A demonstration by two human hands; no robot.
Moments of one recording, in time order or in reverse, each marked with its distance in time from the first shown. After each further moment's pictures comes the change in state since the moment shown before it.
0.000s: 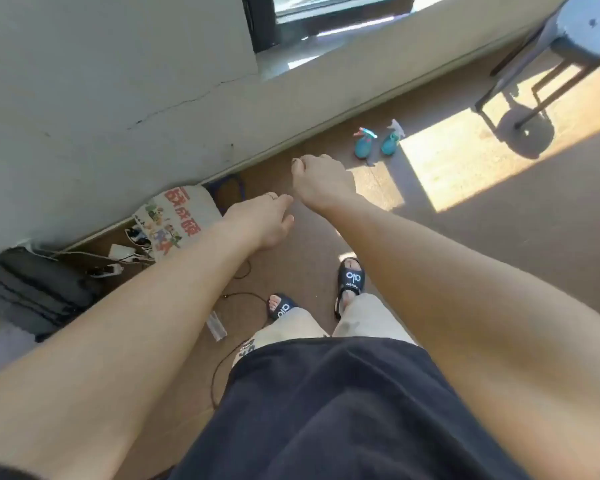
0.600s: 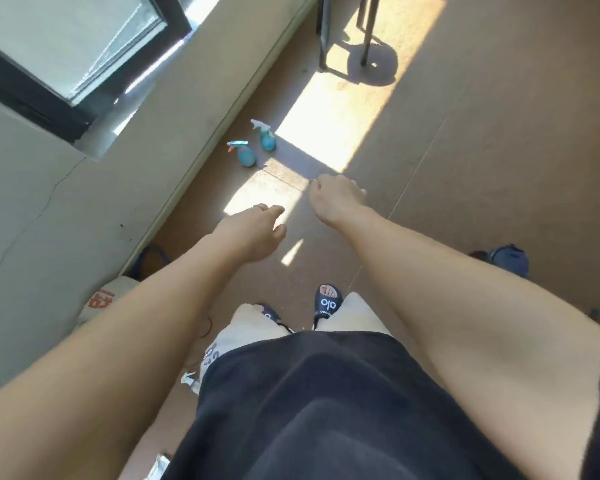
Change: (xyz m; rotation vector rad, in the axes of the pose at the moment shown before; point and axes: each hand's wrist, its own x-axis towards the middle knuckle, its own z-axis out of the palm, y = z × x) left_hand 0.044 0.270 0.020 0.339 -0.131 0.373; right_hand -0.094 0.304 -0.071 0.215 0.108 0.556
